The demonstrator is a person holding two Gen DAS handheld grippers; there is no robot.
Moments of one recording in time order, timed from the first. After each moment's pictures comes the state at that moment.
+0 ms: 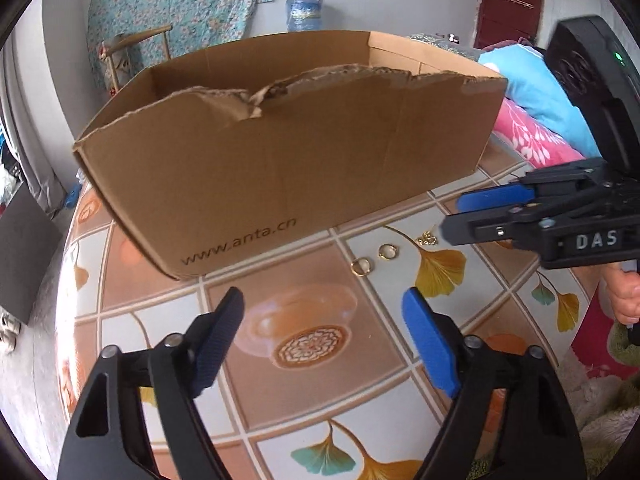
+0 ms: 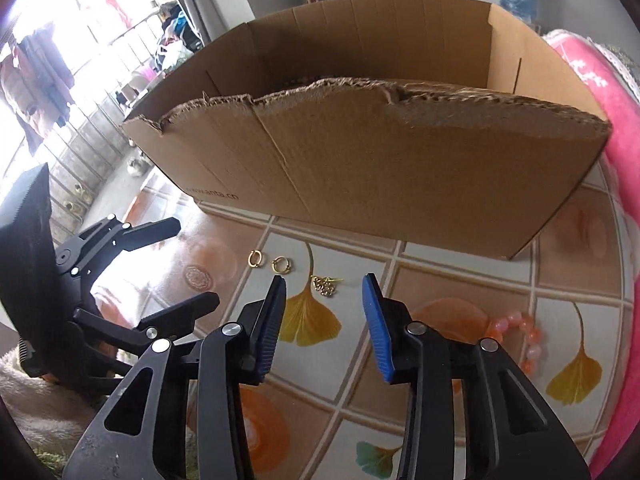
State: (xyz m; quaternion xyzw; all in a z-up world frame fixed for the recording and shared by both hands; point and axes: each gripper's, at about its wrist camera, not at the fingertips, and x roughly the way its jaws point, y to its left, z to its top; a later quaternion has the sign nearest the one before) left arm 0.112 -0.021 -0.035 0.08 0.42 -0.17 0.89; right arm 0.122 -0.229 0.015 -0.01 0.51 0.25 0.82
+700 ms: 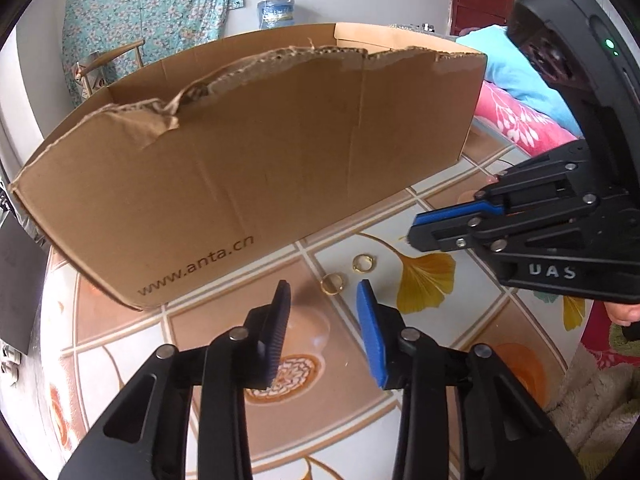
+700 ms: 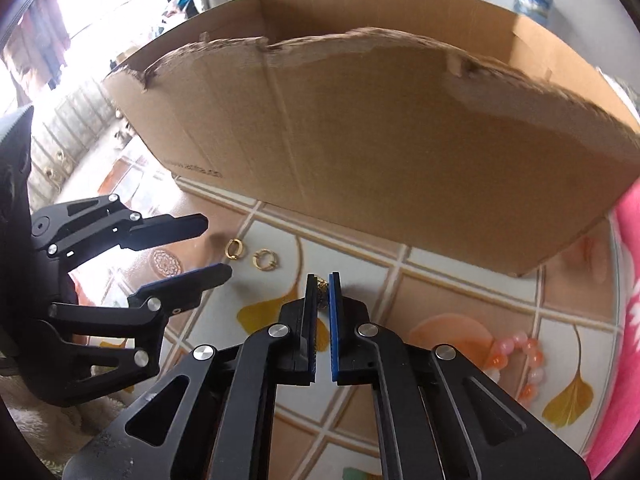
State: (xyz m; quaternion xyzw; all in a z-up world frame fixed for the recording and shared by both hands) left arm 0.127 -0.045 -0.047 0.11 0.41 -0.20 0.88; right arm 0.118 -0.222 0.007 -0.06 0.51 0.22 0.83
